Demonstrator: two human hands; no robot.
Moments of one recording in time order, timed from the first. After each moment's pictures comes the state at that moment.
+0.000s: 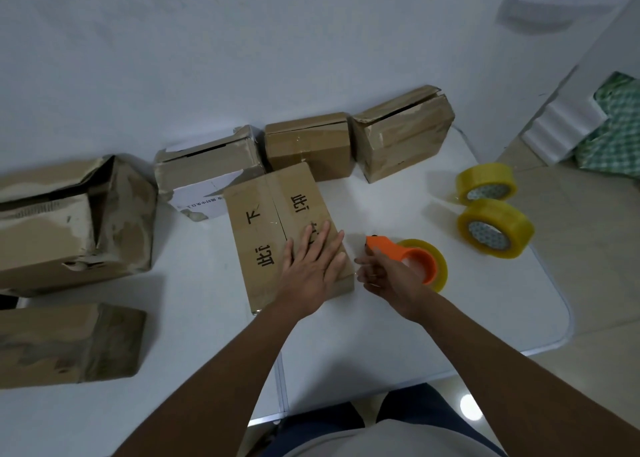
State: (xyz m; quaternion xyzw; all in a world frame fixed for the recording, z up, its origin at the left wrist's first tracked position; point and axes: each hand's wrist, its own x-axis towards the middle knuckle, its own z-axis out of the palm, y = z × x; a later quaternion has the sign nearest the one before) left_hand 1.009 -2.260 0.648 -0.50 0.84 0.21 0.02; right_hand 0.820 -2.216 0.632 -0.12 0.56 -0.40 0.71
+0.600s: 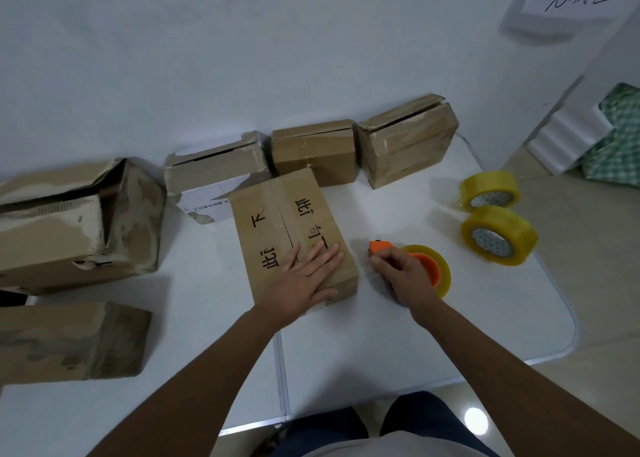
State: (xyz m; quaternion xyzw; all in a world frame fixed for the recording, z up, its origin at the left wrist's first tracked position) left_hand 1.052 -2.270 0.631 -0.34 0.93 0.12 0.02; right_hand 0.817 -2.207 0.647 -0.33 0.67 -0.42 0.52
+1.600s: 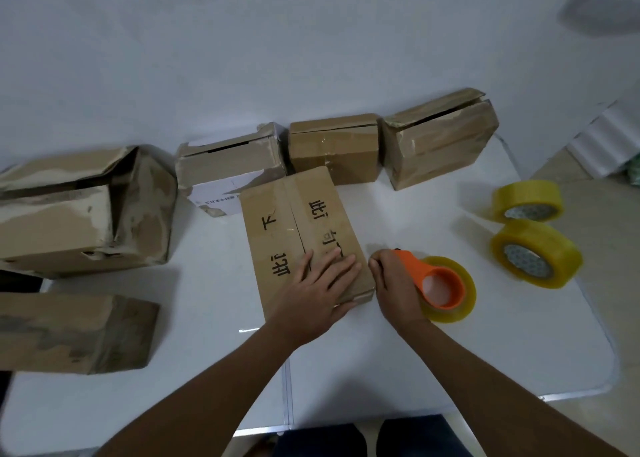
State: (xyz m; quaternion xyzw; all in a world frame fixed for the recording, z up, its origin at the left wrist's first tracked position) left_hand 1.041 -2.259 0.623 -0.37 0.93 -0.01 -0.03; right_hand 0.849 -2.238 0.608 -0.58 0.67 -0.35 0.31
